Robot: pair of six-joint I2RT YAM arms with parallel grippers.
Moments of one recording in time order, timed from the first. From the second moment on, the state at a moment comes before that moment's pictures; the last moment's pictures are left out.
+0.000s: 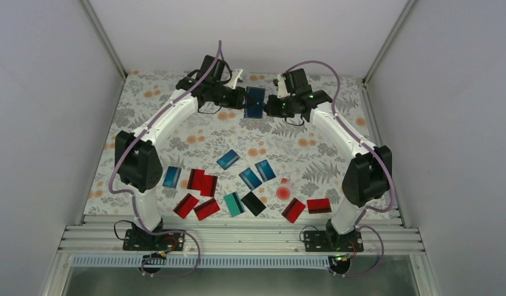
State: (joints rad) left arm -0.47 1.89 1.80 -0.67 0.64 -0.31; right arm 0.43 1.73 1.56 -0.68 -0.29 0.43
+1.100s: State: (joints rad) left arm -0.47 2.10 1.69 -0.74 0.44 -0.19; right arm 0.43 1.81 1.25 -0.56 -0.57 0.44
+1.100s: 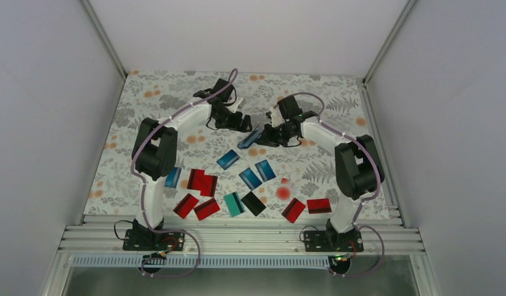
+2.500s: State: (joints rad) left arm -0.57 2.09 1.64 -0.67 0.23 -0.04; right arm 0.43 1.83 1.25 -0.59 -0.53 0.40
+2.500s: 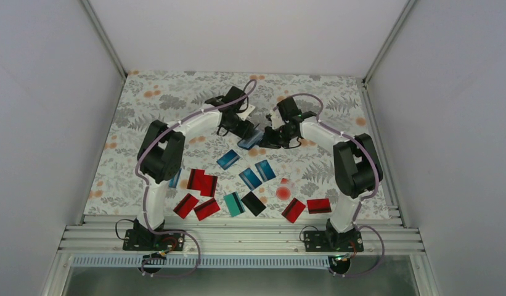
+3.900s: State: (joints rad) left arm -0.51 2.03 1.57 -0.69 0.32 -0.38; right arm 0.33 1.82 1.43 -0.67 -0.72 0.38
